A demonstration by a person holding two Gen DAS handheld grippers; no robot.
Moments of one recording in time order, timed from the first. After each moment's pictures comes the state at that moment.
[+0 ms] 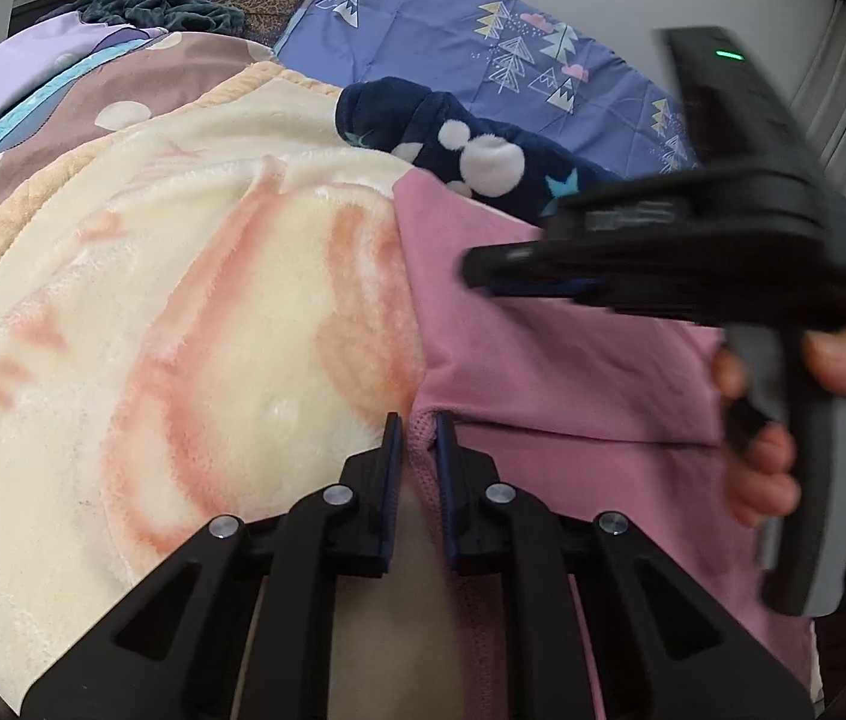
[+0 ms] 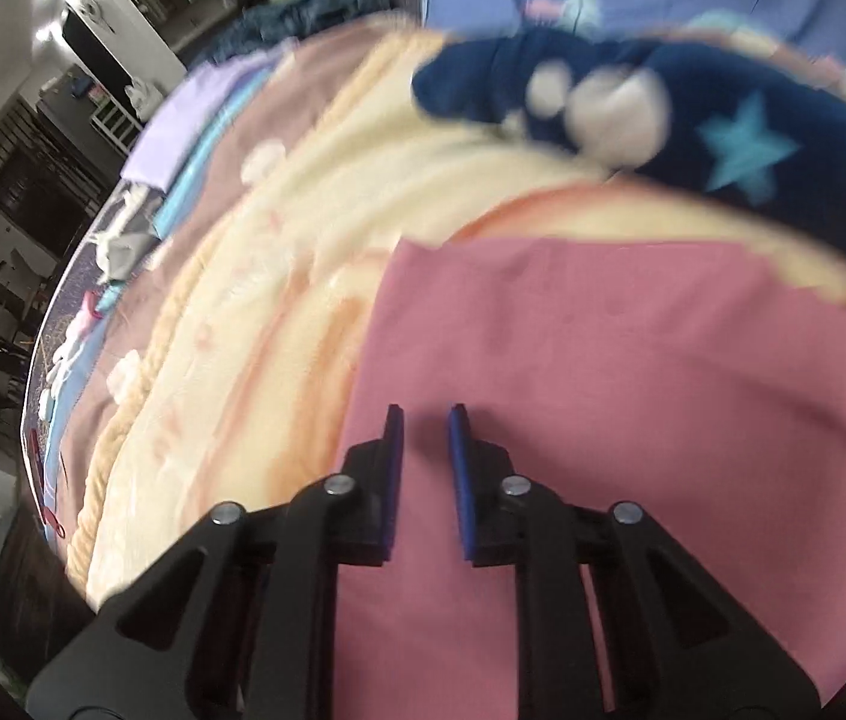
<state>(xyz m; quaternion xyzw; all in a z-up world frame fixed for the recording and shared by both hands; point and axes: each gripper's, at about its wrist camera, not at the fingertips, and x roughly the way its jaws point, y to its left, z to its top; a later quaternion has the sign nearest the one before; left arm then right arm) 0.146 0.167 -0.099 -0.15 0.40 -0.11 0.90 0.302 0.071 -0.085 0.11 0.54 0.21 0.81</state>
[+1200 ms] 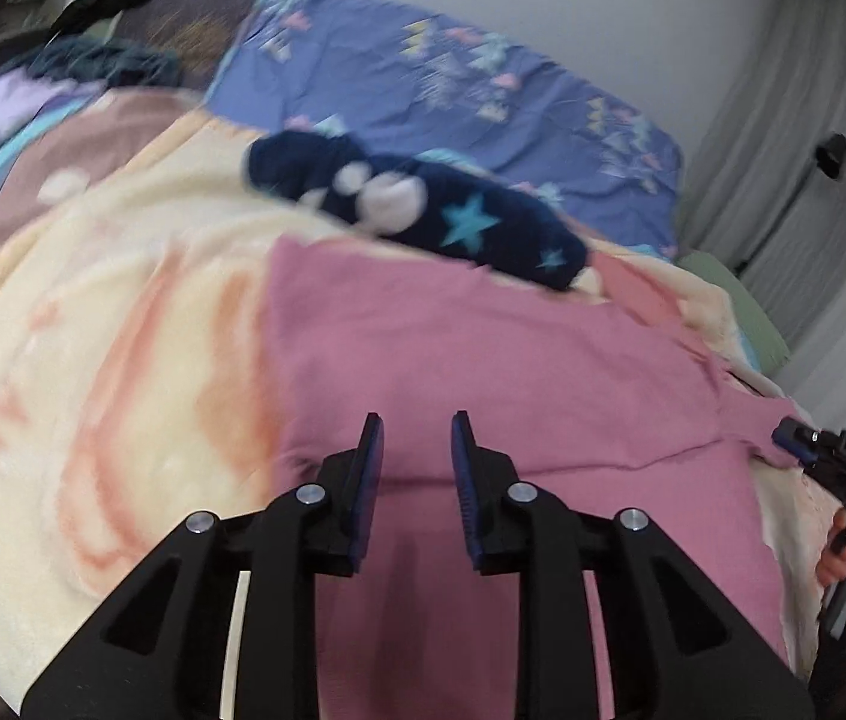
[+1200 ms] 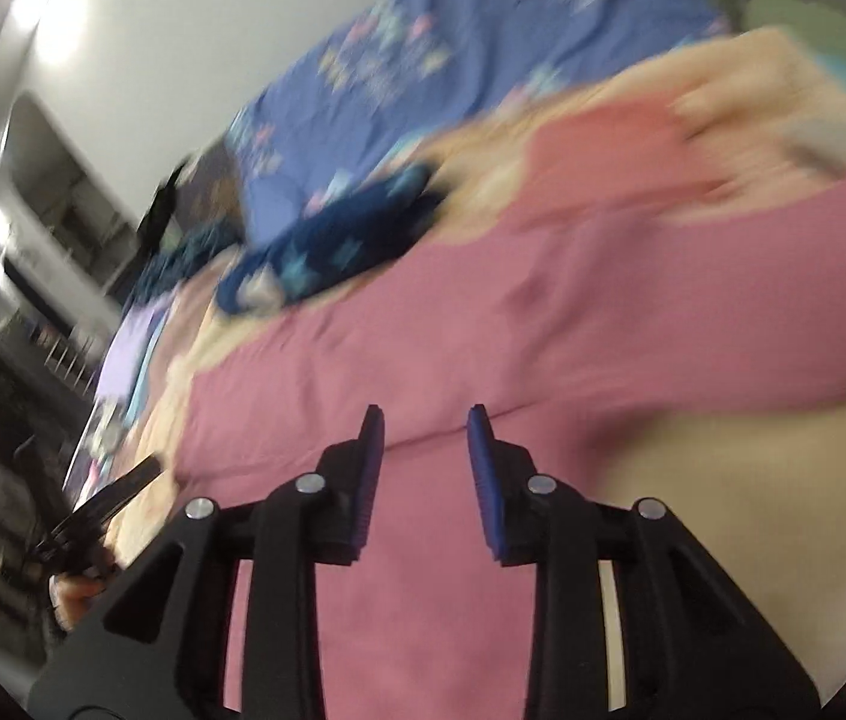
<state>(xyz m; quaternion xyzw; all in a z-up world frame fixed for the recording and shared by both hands) 0.137 0.120 -0.040 -0.12 0.36 -0.17 0.91 0.054 -0.275 -0.036 0.29 0.34 0.00 0.89</state>
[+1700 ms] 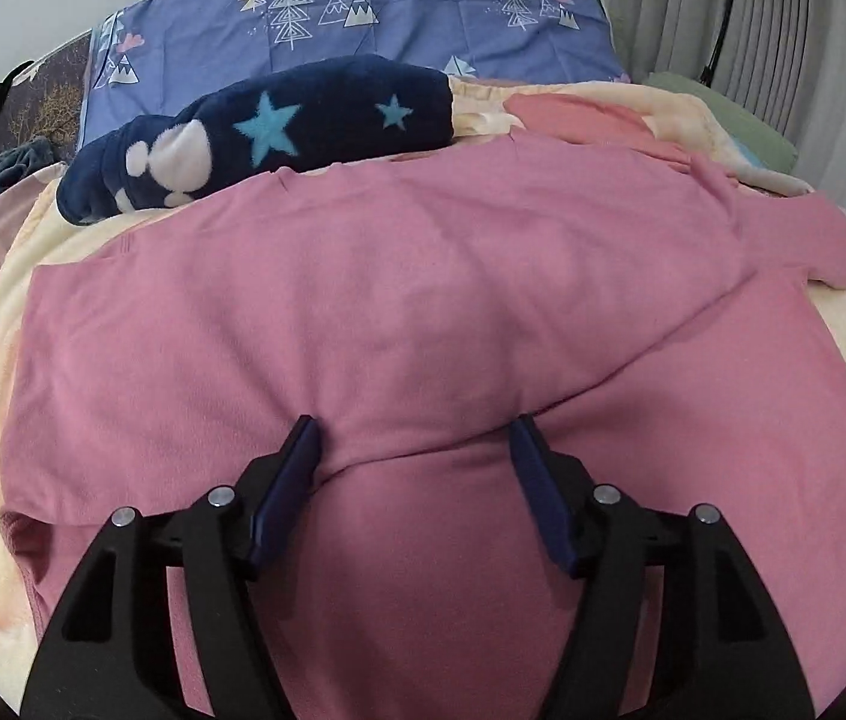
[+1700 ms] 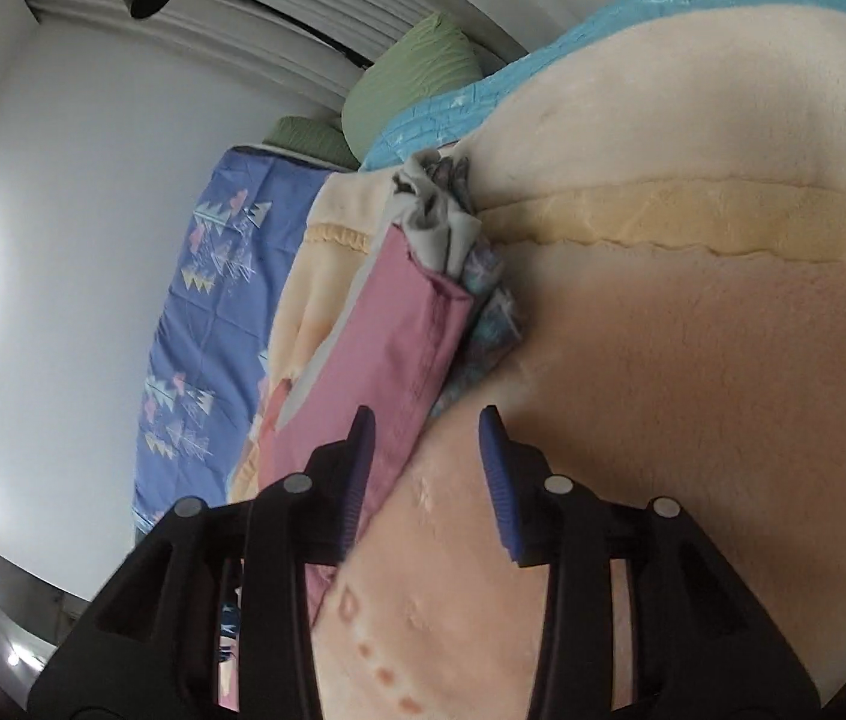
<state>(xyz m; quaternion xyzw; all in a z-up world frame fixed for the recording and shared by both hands) 0.151 -0.032 -0.098 0.08 0.41 -0.21 0.88 -0.151 -0.543 -0.103 0.57 0.15 -0.25 0.77</state>
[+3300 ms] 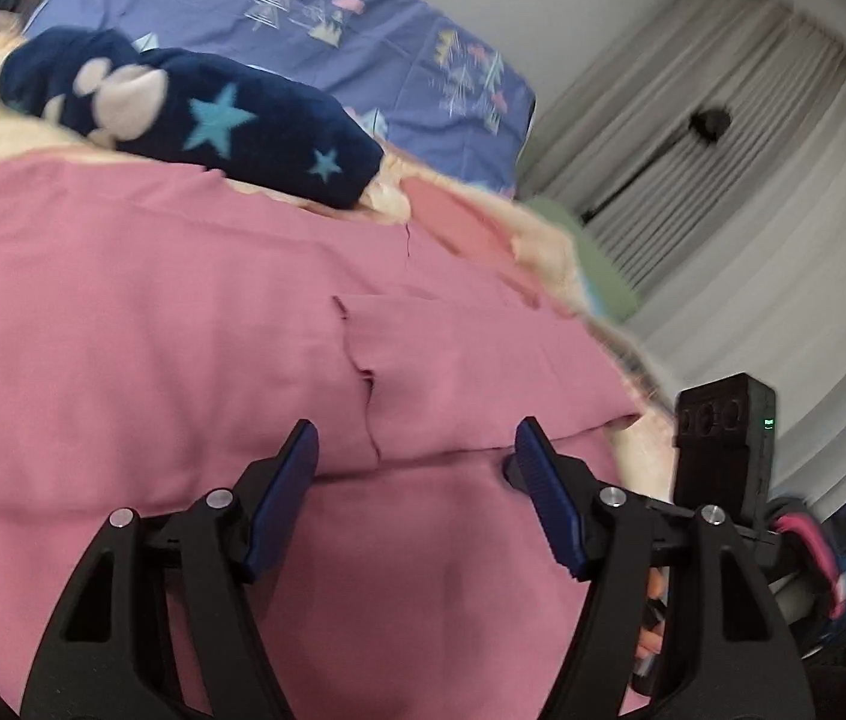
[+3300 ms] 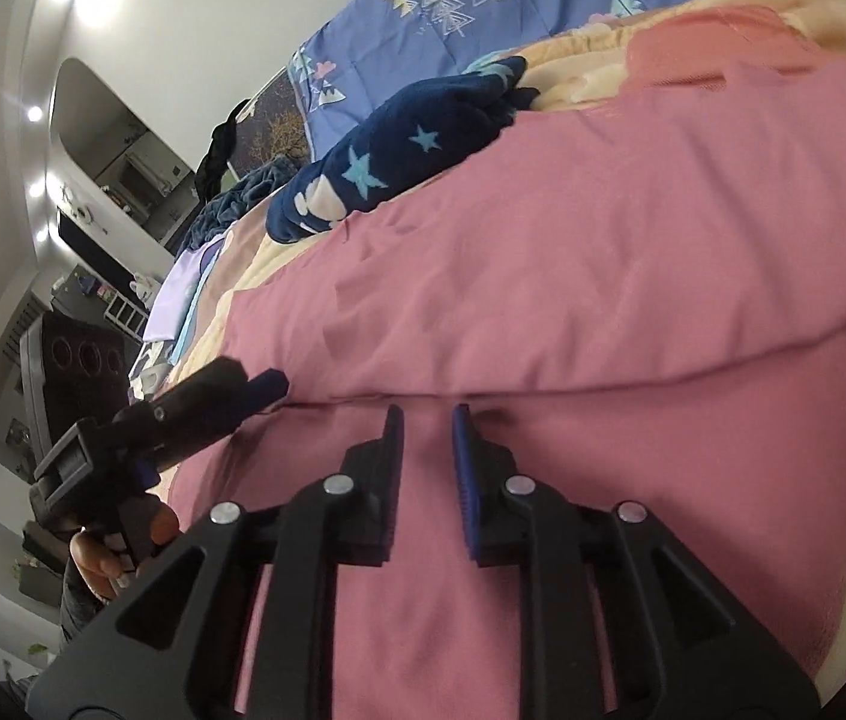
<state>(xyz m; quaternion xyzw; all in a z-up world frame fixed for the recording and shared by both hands) 0.167 0.004 -0.080 -0.16 0.40 -0.36 0.83 0.100 -0.192 -0.113 0.30 0.39 0.14 0.86</state>
